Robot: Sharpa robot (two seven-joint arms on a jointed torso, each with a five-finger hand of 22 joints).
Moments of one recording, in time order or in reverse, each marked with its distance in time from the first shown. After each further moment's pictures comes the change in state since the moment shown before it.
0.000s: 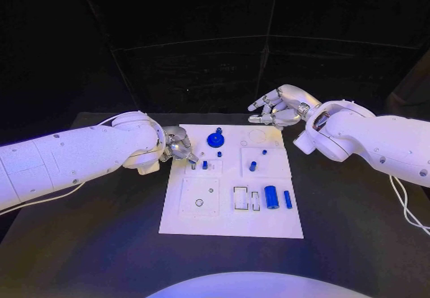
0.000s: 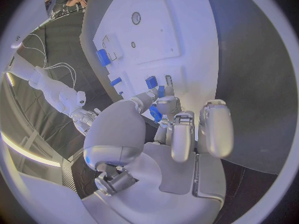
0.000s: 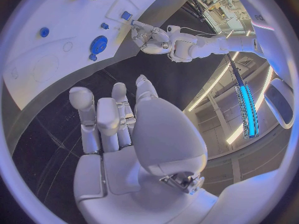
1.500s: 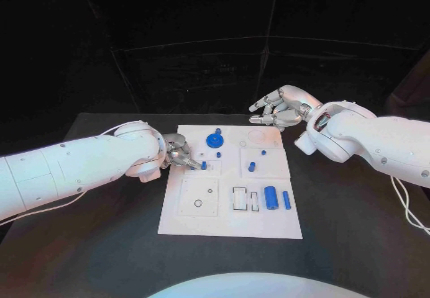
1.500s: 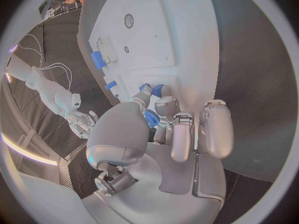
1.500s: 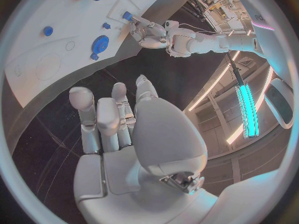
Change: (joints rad) left arm -0.049 -0.005 -0.002 0.001 -0.011 -0.056 -0.008; left_hand 0.013 0.073 -0.364 0.063 -0.008 0.023 -0.016 -0.021 0.001 0.011 -0.008 0.024 0.027 0.000 0.000 0.000 0.000 0.000 0.000 0.000 0.007 0.000; right arm 0.000 -0.008 0.000 0.004 0.000 -0.003 0.000; right_hand 0.000 0.000 0.000 0.000 0.000 0.000 0.000 0.000 0.000 0.000 0.000 0.000 0.000 0.000 0.000 0.000 0.000 0.000 0.000 0.000 0.000 0.000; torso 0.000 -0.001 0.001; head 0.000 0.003
